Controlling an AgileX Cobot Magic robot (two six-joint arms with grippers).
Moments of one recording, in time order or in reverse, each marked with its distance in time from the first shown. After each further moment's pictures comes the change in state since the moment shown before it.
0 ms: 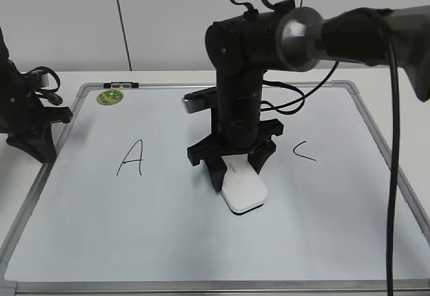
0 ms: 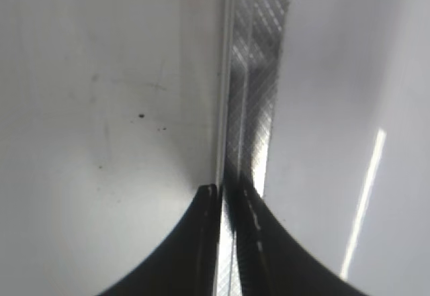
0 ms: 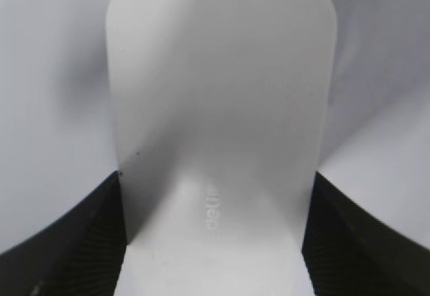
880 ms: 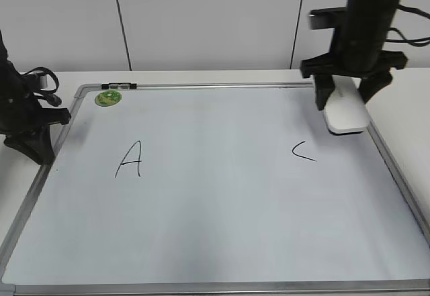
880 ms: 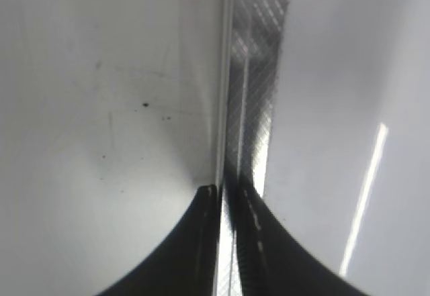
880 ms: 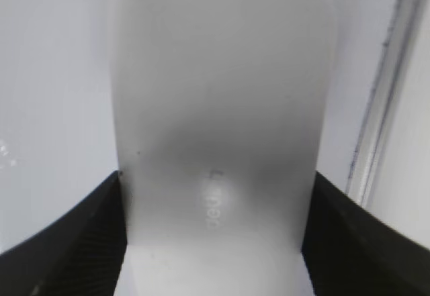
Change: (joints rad) left arm 0.002 0.001 0.000 0.004 0.015 0.000; right arm -0.332 -0.178 -0.004 -0.118 0.000 0.047
